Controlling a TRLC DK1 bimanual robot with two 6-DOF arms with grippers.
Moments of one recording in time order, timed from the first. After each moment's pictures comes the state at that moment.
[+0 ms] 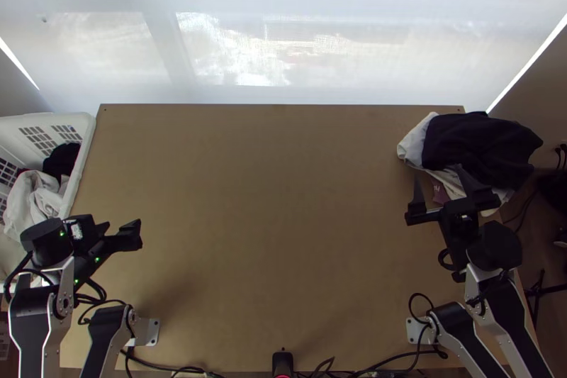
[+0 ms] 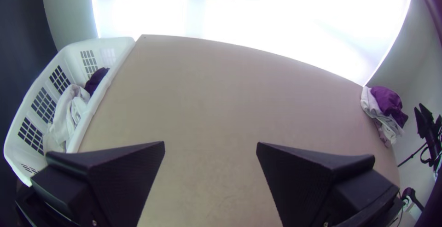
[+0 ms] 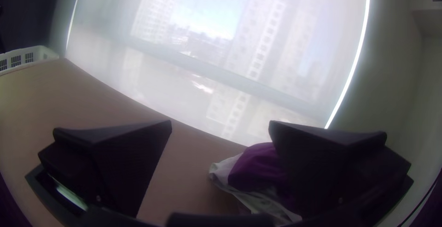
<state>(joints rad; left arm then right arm) 0.19 0.47 0.70 -0.85 0.17 -0.04 0.29 0.52 0.48 0.03 0.20 -0.32</state>
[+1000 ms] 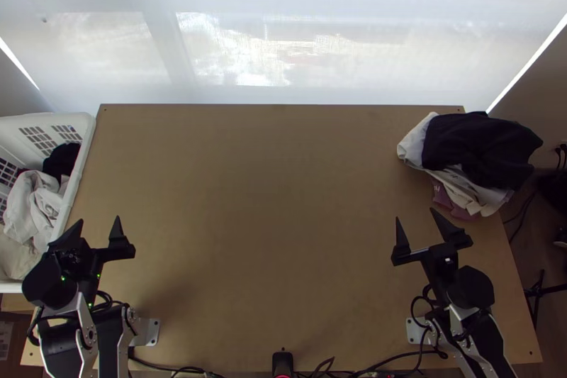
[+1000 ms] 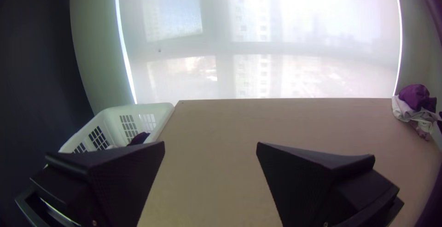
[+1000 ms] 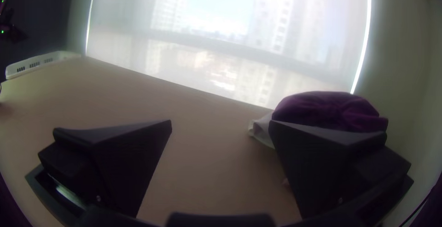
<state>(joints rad) 0.32 0.08 0.41 -0.52 0.09 0.14 0.43 0.02 0.11 -0.14 0.24 -0.17</state>
